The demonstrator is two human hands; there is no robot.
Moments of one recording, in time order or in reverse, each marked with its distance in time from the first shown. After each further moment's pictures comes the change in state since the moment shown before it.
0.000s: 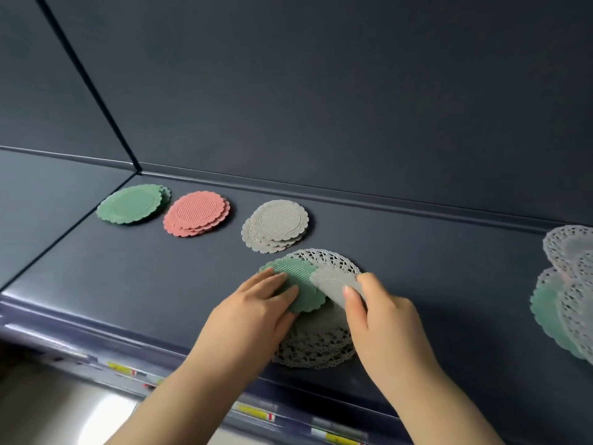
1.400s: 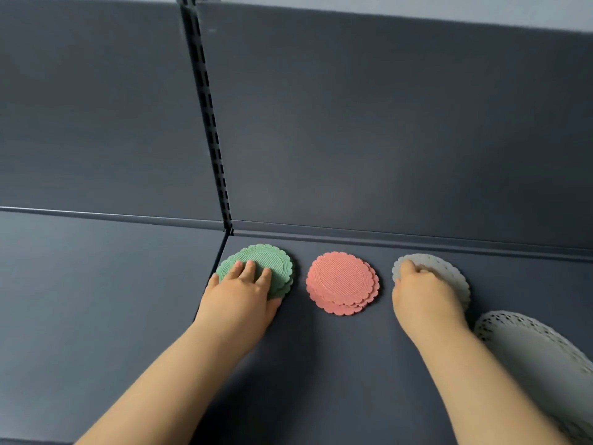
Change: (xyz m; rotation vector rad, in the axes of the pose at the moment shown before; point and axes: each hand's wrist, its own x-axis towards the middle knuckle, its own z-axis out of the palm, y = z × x) left_hand 0.053 -0.326 -0.060 0.311 -0.293 -0.032; right_hand 0.164 -0.134 0.163 -0.779 -0.112 0.471
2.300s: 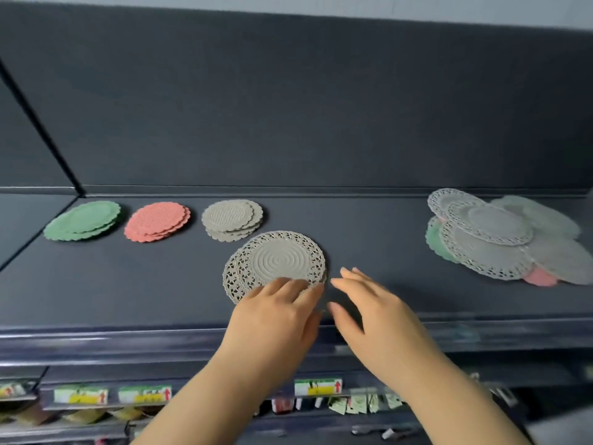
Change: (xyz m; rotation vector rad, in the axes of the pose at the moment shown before) left_hand -0.110 0.369 -0.051 -0.269 0.317 0.342; right_hand -0.165 0.292 0.003 0.635 0.130 -0.398
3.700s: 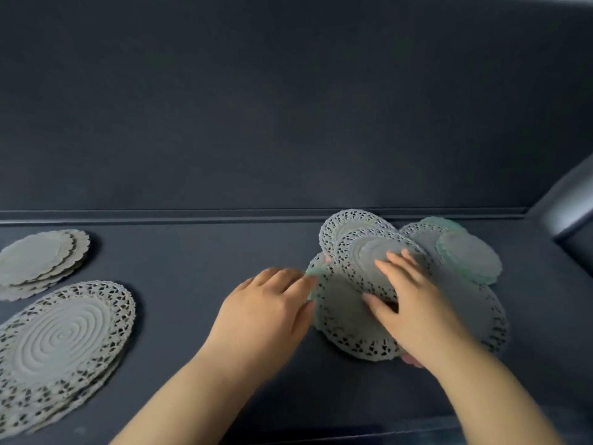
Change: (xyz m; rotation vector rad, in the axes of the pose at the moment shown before) left_hand 0.204 0.145 0.087 -0.085 -0.003 -0.020; right_hand 0.057 0.295 -0.106 -0.091 -0.045 0.262
